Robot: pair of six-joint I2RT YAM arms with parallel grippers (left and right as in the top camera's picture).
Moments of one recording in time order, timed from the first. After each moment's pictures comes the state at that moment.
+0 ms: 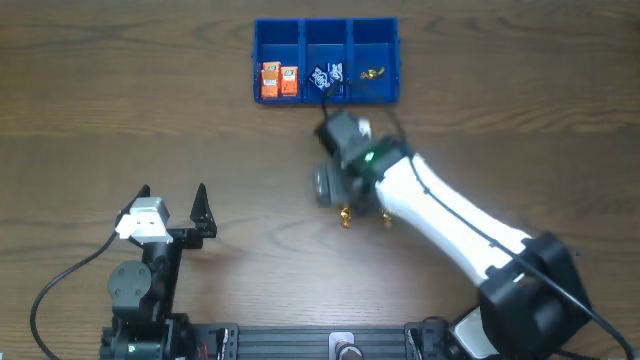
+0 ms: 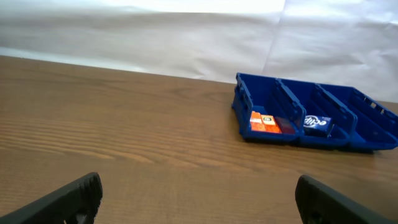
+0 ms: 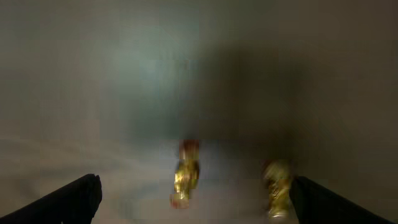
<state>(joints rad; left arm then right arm) -0.04 0.01 0.02 -0.12 0.03 -0.14 0.66 1.63 1.11 -0.82 0.08 0.52</state>
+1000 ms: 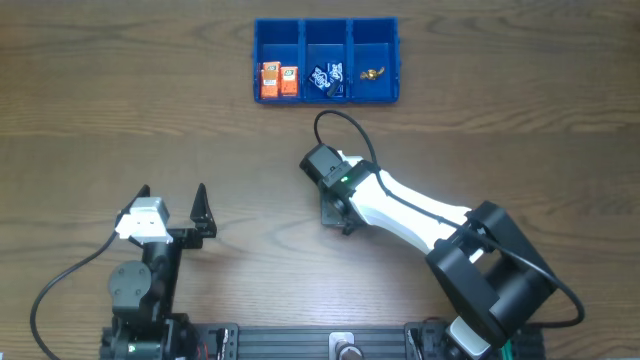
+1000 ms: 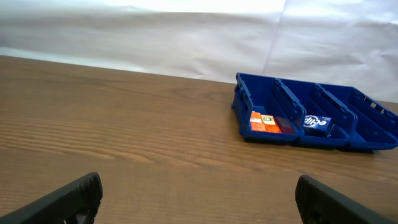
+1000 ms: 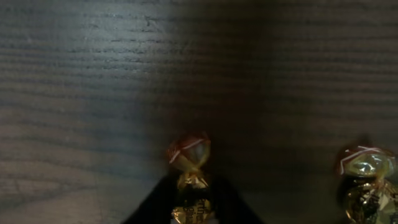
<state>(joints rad) -0.04 0.01 0.02 -0.12 0.03 -0.14 0.73 1.77 1.00 -0.68 0.08 0.72</state>
